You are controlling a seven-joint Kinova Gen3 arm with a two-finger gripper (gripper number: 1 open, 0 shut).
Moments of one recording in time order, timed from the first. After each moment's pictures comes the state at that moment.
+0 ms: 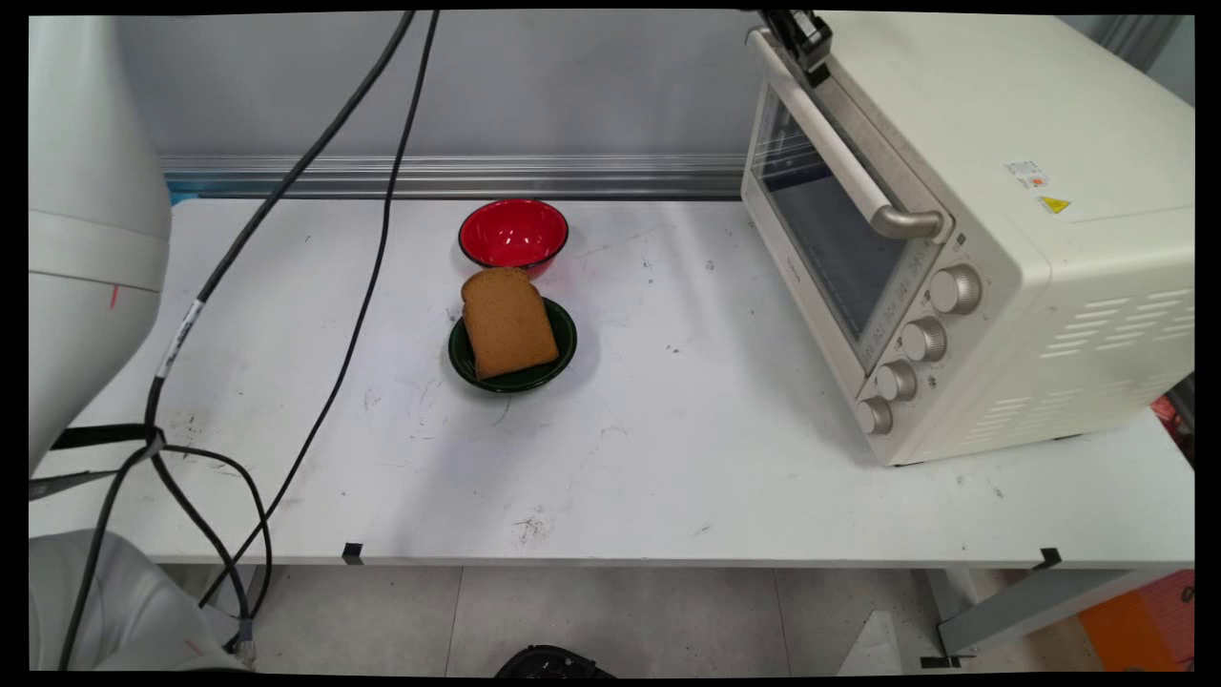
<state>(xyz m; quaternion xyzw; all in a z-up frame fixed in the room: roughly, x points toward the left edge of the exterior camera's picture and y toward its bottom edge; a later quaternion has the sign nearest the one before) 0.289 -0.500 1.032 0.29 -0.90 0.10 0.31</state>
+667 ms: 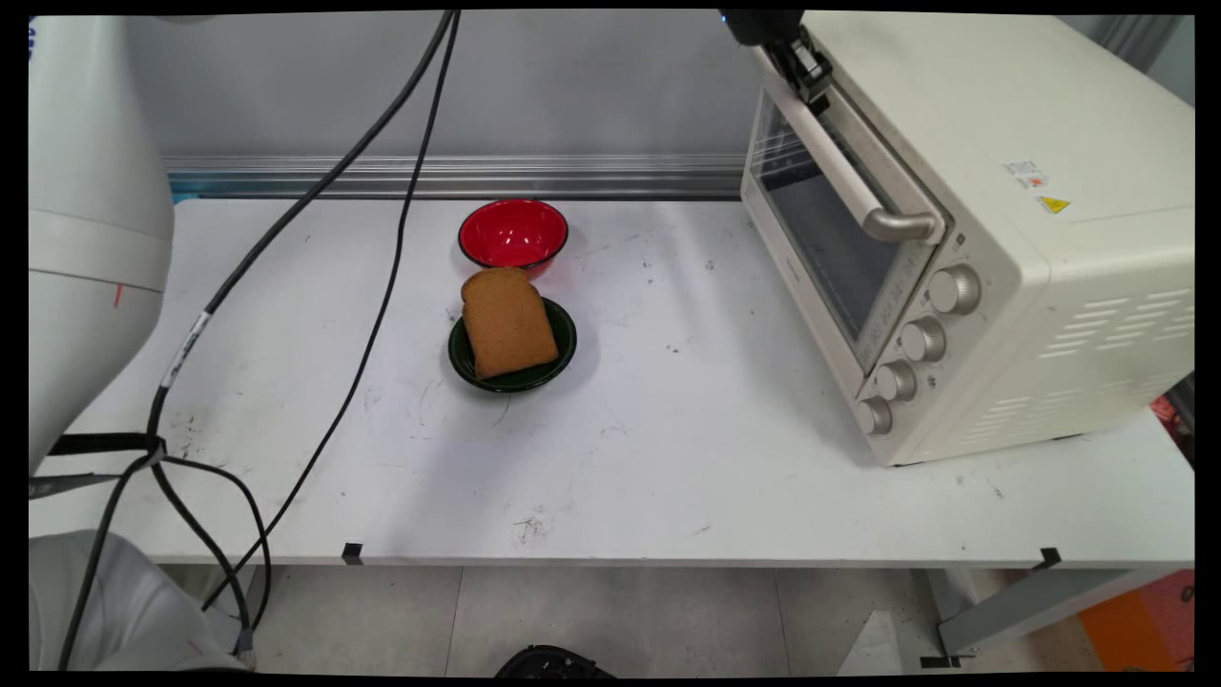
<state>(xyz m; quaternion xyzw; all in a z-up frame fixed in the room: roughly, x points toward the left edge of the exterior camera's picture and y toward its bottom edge) 0.280 -0.498 1.004 0.30 -0.90 0.09 0.31</state>
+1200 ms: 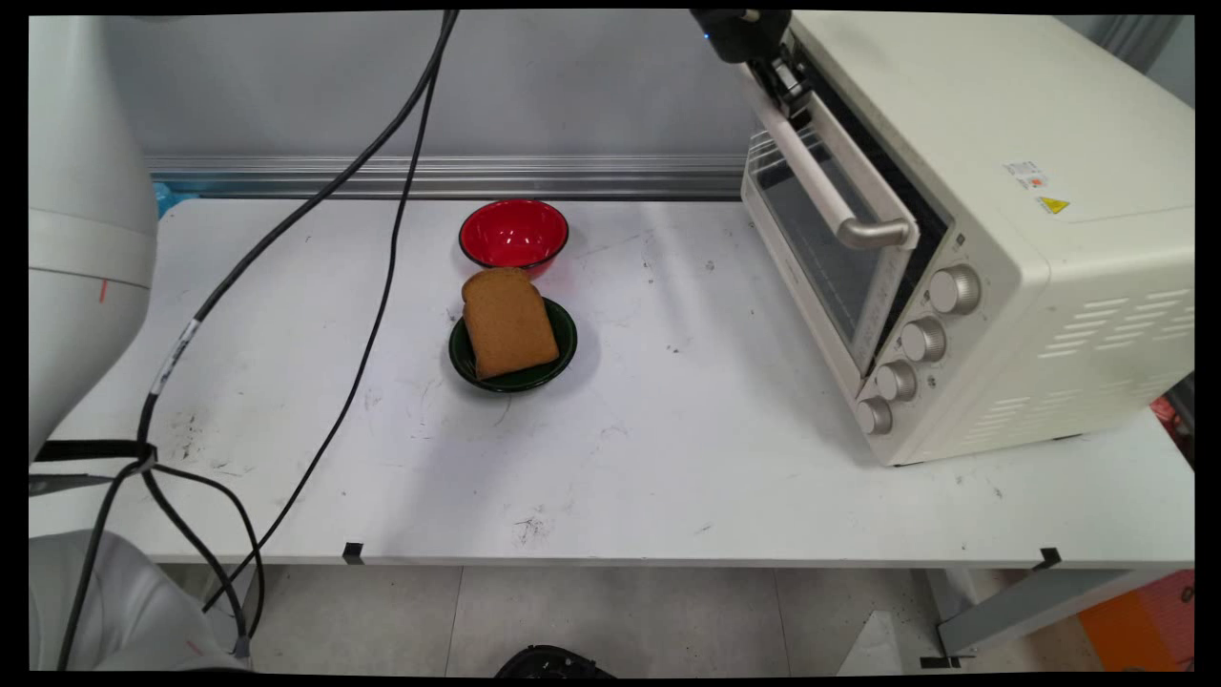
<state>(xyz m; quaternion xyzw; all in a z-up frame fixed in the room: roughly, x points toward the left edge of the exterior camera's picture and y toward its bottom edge) 0.292 -0.489 0.989 0.30 -0.90 0.09 0.30</state>
